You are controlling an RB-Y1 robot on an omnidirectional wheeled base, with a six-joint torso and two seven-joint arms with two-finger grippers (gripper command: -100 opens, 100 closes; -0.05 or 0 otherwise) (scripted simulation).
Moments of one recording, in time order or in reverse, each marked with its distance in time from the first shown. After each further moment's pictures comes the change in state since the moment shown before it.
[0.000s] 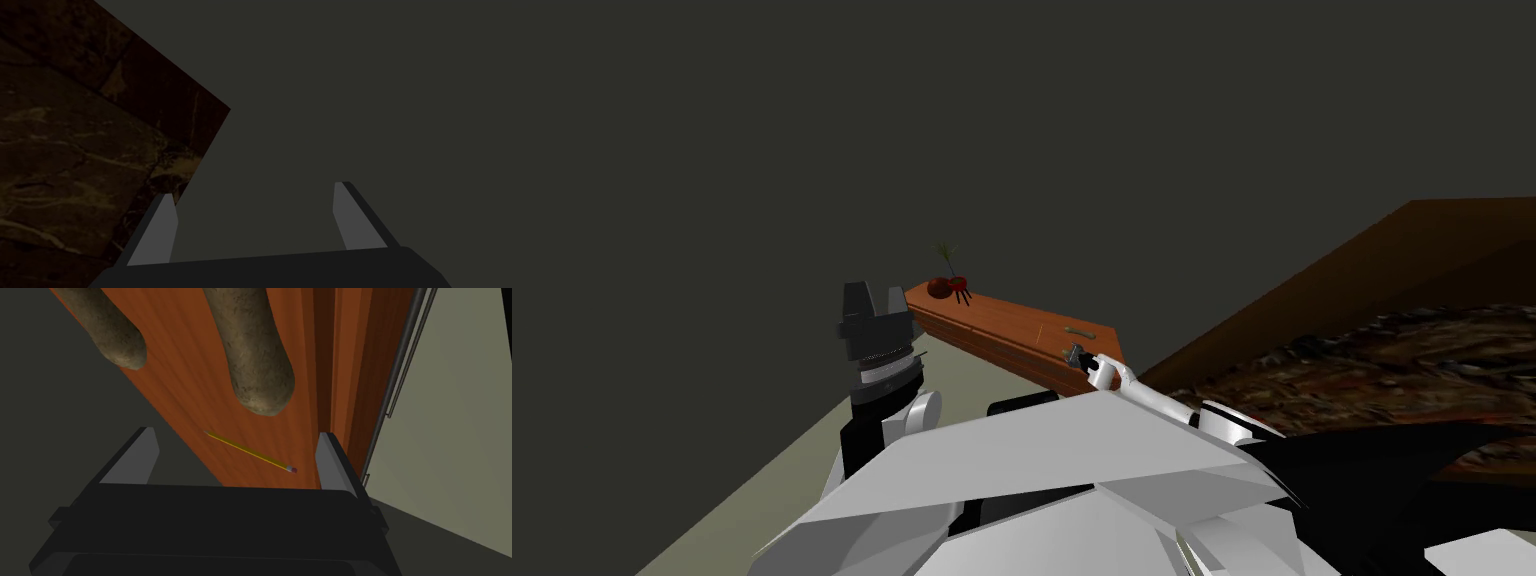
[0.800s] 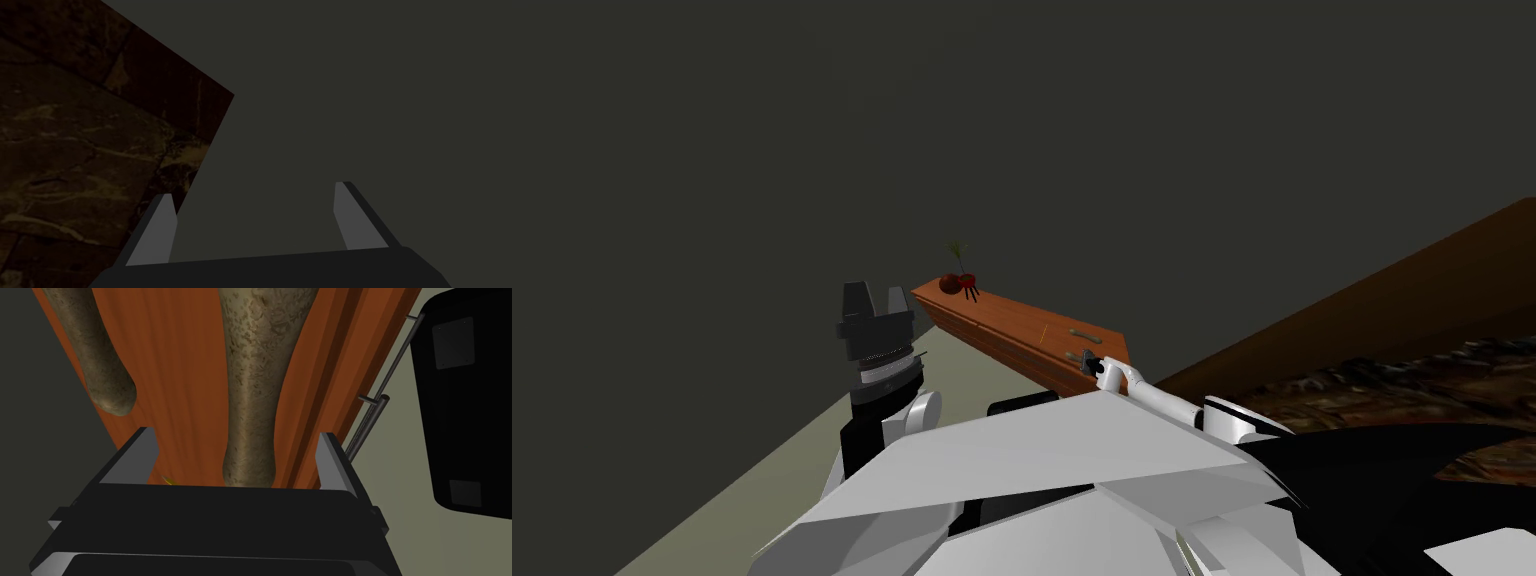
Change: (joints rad) left arm 0.000 0.000 0.000 0.000 0.000 0.000 0.000; right arm -0.016 -0.052 0.062 0.095 0.003 0.088 0.151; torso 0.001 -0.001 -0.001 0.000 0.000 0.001
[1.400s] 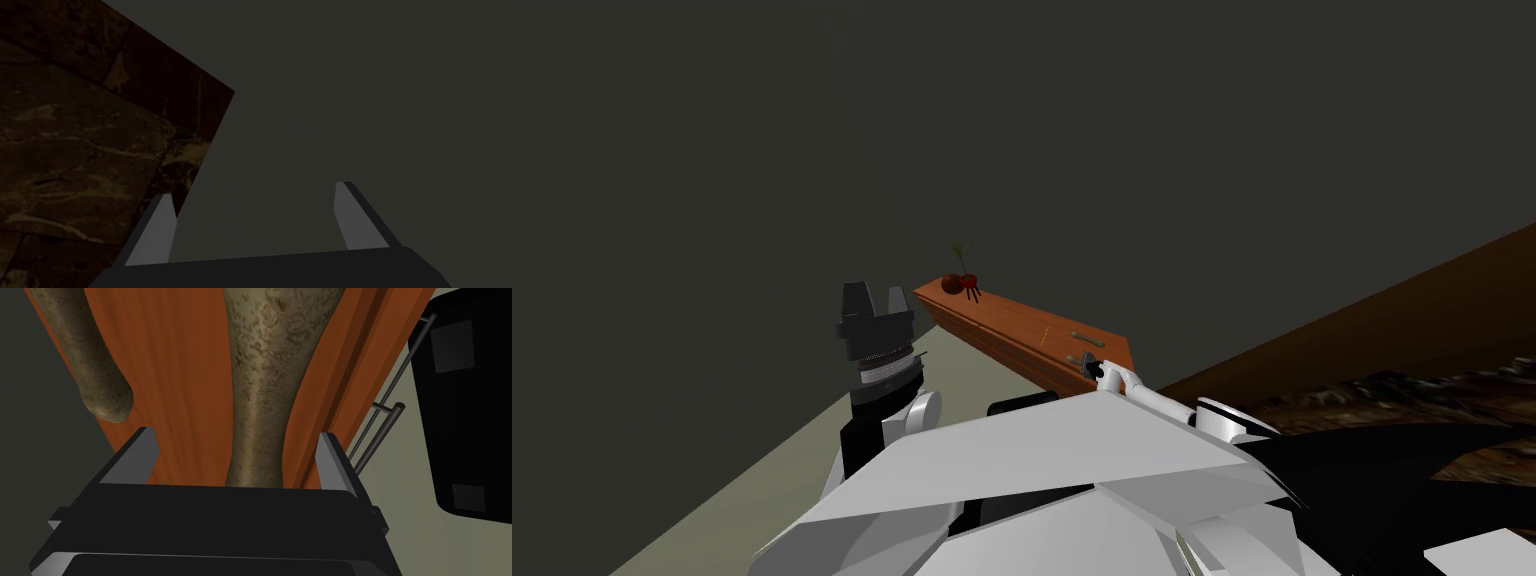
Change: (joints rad) left arm 0.000 0.000 0.000 0.000 0.000 0.000 0.000; right arm -0.002 0.049 -0.011 0.096 0.074 -0.057 -0.051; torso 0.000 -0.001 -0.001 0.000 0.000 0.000
